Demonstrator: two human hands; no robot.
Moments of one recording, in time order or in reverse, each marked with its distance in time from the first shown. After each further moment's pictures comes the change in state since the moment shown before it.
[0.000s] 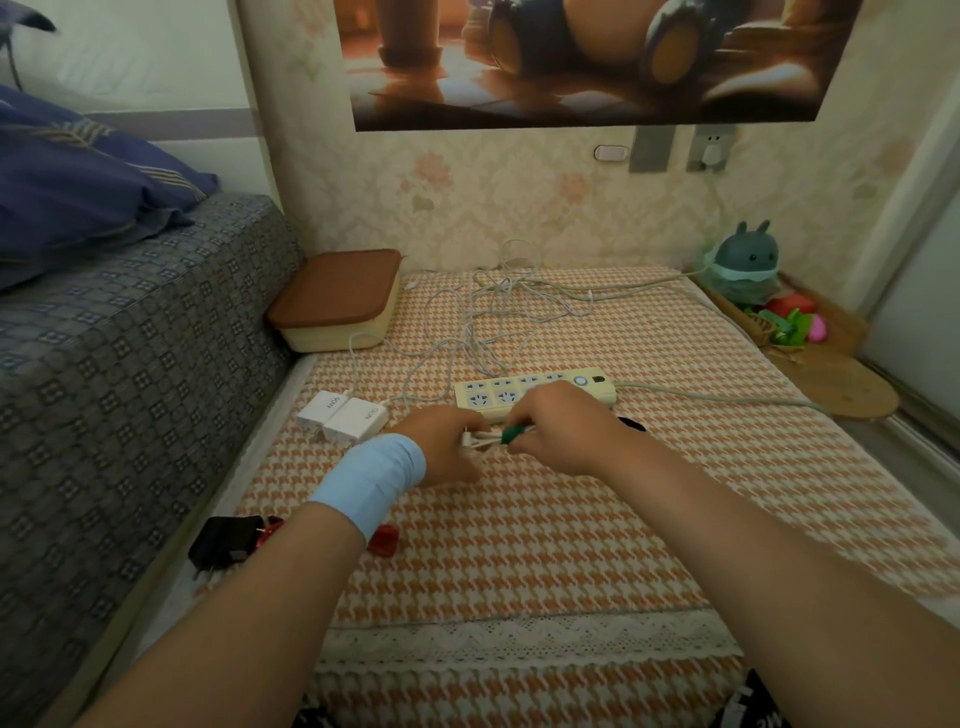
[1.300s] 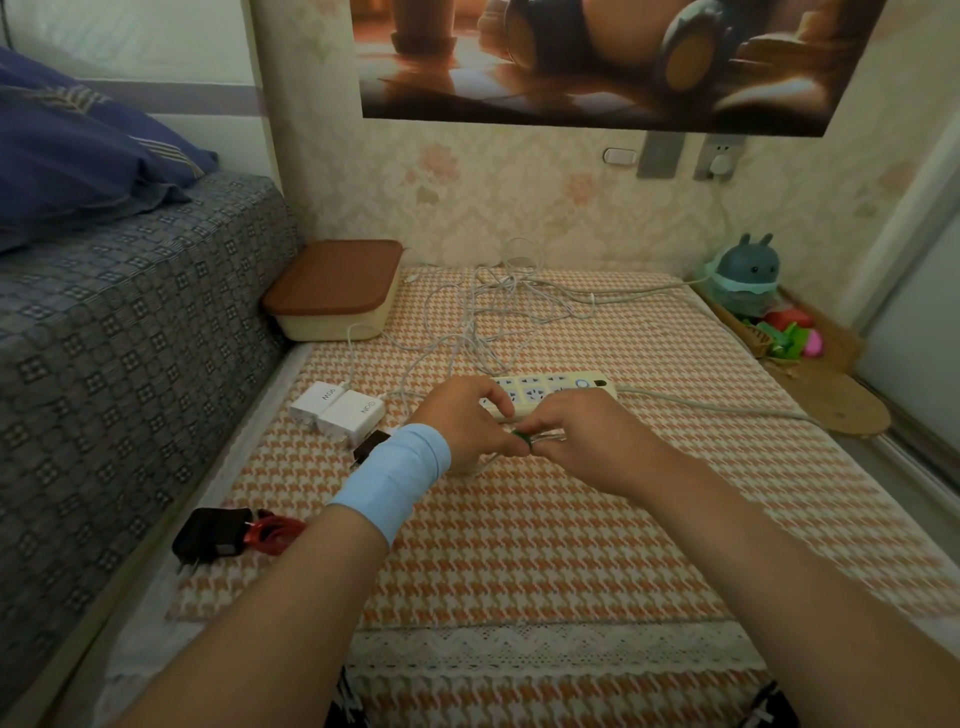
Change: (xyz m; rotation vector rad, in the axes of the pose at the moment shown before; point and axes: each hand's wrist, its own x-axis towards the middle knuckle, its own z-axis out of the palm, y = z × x) left_hand 0.004 0.024 -0.004 -0.582 0.211 -0.110; right_hand -0.027 0.006 -0.011 0.057 0.084 -0.124
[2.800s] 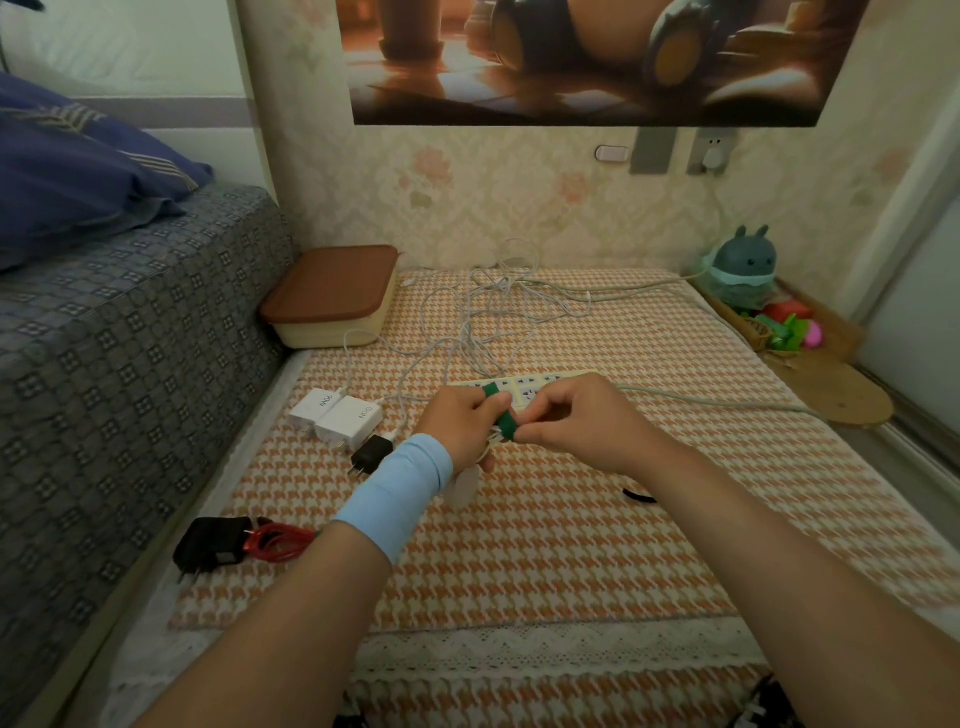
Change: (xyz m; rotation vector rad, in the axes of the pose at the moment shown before) left_hand -0.003 0.005 0.013 -0.266 0.121 -0.110; right_hand 0.004 0.010 -0.001 0.543 0.116 0.160
